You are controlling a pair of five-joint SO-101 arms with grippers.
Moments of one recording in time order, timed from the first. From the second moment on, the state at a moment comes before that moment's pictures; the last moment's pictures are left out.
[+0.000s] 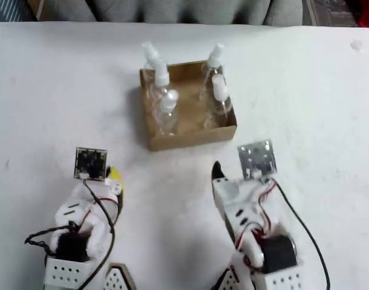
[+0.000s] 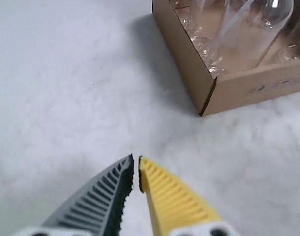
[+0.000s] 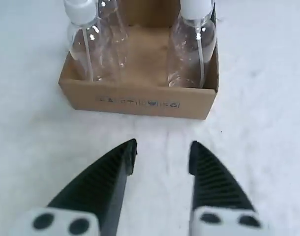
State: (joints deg) left arm 1.3 -103.8 97.1 55.4 3.6; right arm -18.9 -95.8 76.0 60.4 0.1
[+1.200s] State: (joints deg) left arm -1.4 -103.8 97.1 66.9 -15.0; right arm -9.1 -101.5 96.4 70.2 0.1
